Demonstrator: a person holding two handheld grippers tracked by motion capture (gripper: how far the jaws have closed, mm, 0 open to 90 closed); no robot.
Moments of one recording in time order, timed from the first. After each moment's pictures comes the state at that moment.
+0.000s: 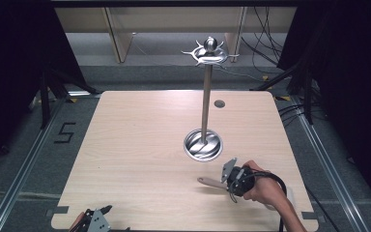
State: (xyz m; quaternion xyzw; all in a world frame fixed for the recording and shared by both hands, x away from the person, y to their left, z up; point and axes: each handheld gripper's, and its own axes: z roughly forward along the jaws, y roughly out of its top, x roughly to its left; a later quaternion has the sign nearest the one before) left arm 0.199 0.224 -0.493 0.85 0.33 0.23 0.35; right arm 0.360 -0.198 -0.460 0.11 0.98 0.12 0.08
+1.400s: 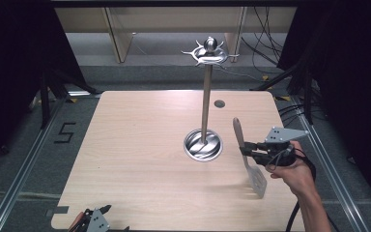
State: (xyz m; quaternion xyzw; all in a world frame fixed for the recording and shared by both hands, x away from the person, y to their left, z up) left arm 0.200 0.226 -0.494 0.84 0.33 0.24 0.35; right arm 0.368 -0.271 -0.378 0.29 0.83 0.45 0.15
